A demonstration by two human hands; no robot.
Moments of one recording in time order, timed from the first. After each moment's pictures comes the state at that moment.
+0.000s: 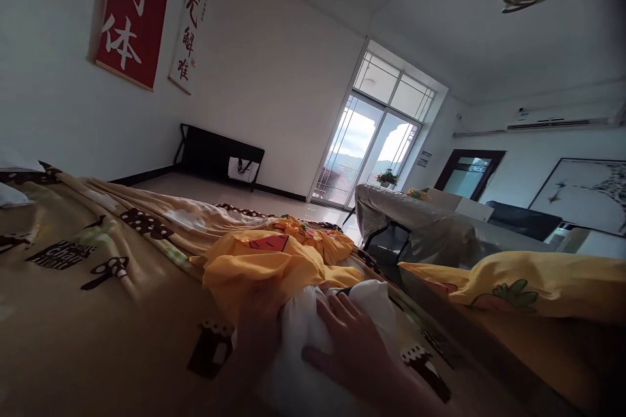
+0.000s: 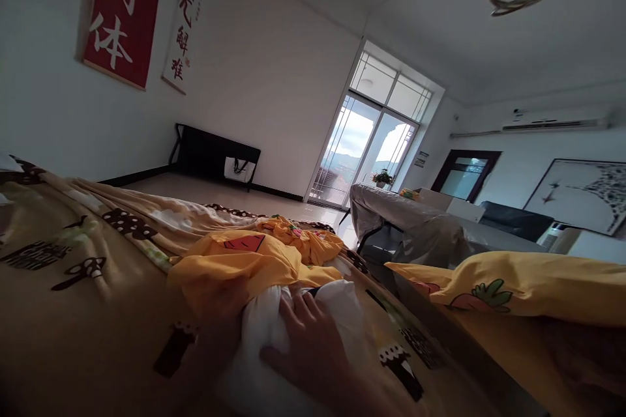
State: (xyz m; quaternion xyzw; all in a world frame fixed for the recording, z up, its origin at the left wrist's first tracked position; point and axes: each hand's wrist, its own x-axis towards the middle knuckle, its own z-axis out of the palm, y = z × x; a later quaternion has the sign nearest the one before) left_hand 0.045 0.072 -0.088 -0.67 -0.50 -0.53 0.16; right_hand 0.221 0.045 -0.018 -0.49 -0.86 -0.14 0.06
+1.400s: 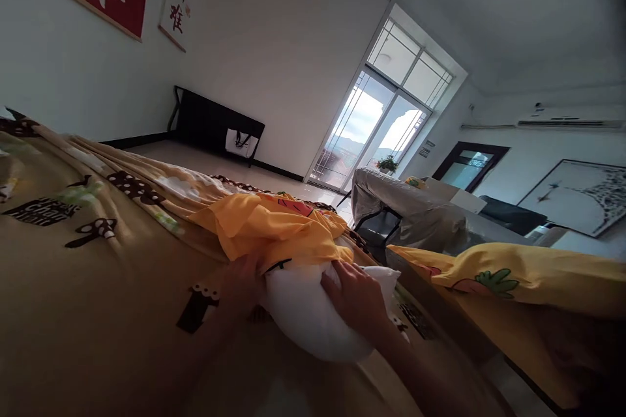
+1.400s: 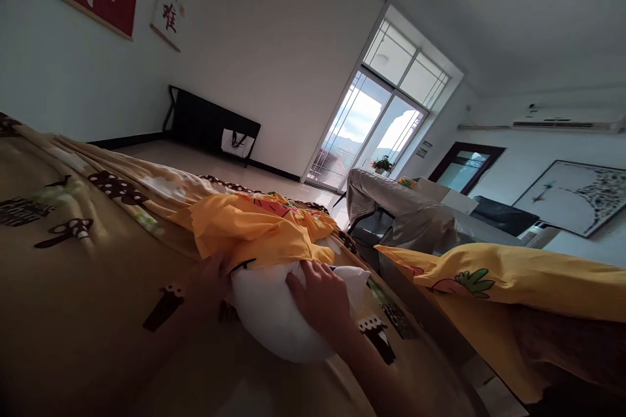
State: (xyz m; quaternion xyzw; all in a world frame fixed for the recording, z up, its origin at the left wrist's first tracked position) left_hand 0.034 0.099 -0.117 -0.61 -0.58 -0.54 0.01; right_hand 0.247 0.074 -0.017 -0.57 -0.79 -0.19 0.10
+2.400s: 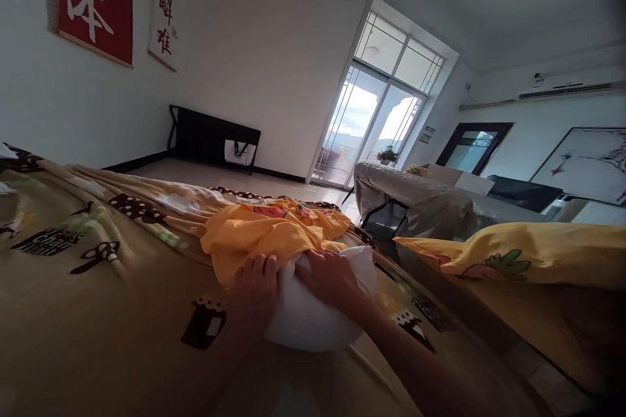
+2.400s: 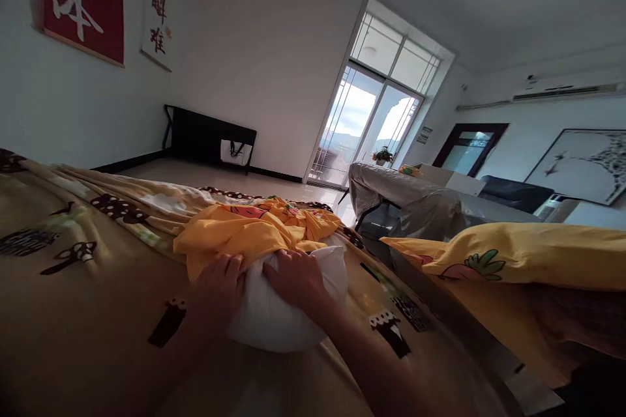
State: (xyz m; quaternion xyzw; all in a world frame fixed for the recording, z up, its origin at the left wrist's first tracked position) left_hand 0.053 0.072 -0.077 -0.66 -0.60 -0.37 0.27; right_hand 0.209 0.101 -0.006 -0.56 -0.81 -0.16 0.07
